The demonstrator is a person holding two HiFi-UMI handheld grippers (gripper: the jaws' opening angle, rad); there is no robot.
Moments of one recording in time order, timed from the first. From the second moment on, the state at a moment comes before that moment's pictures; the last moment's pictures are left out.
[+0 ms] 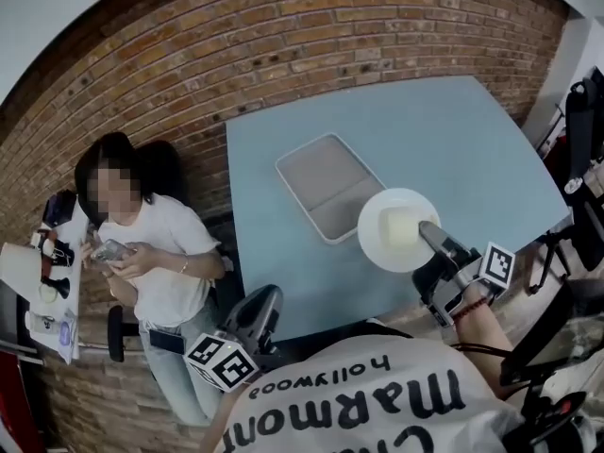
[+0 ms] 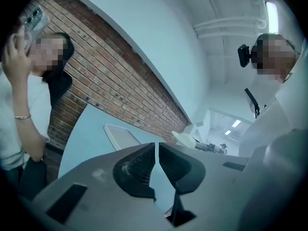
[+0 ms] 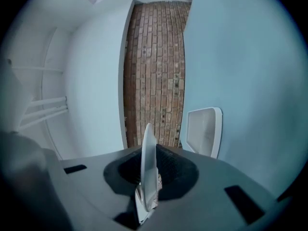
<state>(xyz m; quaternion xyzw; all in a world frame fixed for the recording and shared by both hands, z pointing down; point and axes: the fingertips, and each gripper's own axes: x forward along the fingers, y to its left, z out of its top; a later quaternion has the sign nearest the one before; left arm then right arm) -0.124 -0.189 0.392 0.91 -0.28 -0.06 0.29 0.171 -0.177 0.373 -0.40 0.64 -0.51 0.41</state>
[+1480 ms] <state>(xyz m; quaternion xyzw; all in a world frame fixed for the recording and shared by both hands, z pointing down) -0.148 -0.175 0.415 0.80 -0.50 -0.05 0.33 0.243 -0.354 0.491 -0.45 0.67 -0.56 0.21</state>
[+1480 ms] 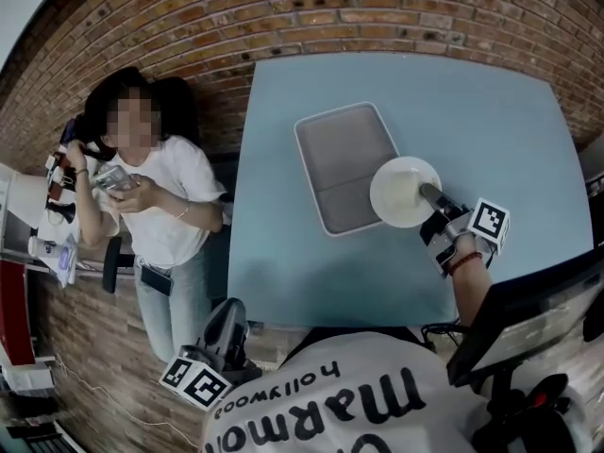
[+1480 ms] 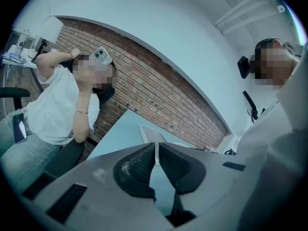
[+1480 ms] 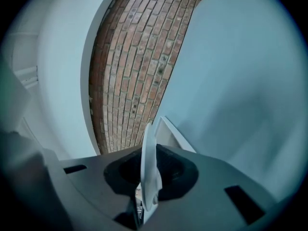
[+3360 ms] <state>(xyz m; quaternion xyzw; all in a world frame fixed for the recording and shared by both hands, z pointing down) -0.145 -0.173 0.418 0.78 -0.52 -0.07 0.33 0.243 -0.379 0.534 -0.54 0.72 -0.44 -0.02</state>
